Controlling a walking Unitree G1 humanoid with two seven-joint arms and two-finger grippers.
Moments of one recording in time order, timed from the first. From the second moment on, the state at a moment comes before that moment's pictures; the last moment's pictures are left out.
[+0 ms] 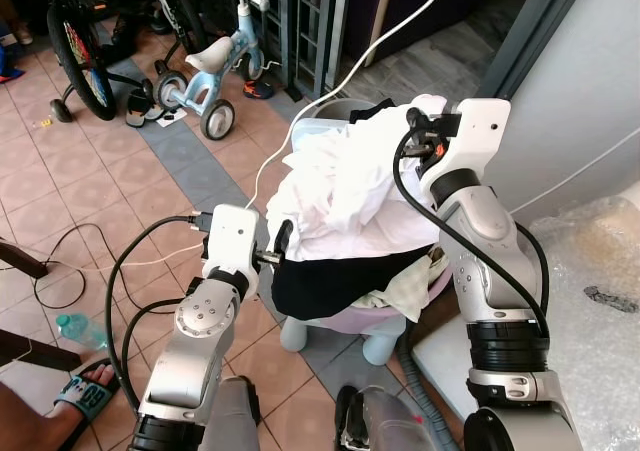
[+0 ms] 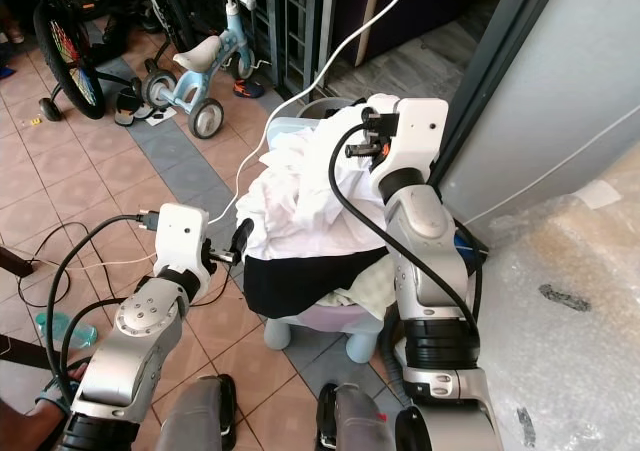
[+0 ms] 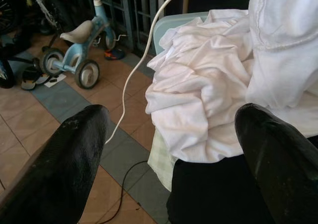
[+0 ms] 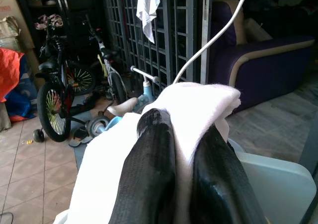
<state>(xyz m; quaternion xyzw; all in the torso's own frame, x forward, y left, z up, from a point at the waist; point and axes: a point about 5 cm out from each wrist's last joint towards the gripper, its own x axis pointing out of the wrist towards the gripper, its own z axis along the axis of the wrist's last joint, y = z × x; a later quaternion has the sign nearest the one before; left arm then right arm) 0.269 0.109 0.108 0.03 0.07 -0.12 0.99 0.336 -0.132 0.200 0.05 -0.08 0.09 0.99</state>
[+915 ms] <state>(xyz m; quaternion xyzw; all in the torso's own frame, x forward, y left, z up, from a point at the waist) 0.279 0.110 0.119 0.01 0.05 -0.12 0.99 0.351 -0.198 0.252 -0.08 -0.19 -0.08 0.98</state>
